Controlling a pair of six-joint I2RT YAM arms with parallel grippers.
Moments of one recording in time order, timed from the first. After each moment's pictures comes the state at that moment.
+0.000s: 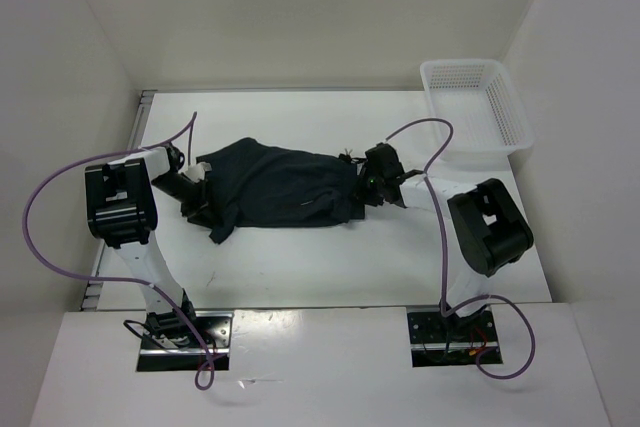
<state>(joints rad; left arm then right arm) 0.22 1.96 1.19 -0.95 0.52 0.04 0.45 1.71 0.90 -0.07 -0.02 0.76</state>
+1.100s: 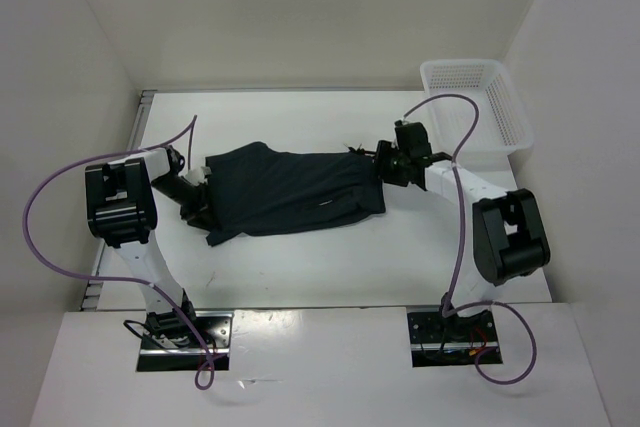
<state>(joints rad) 0.23 1.96 1.19 -0.97 0.50 0.04 0.27 1.65 1.03 -0.23 -0.09 0.45</state>
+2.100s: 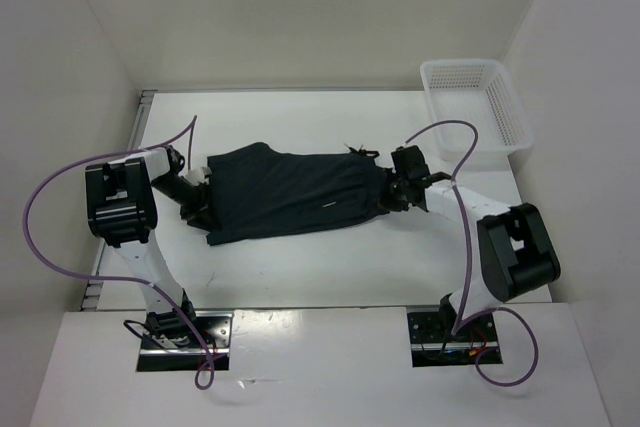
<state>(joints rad) 0.23 1.97 1.19 -0.98 0.50 0.04 0.34 1.53 0.82 -0.26 -0.08 0.60</state>
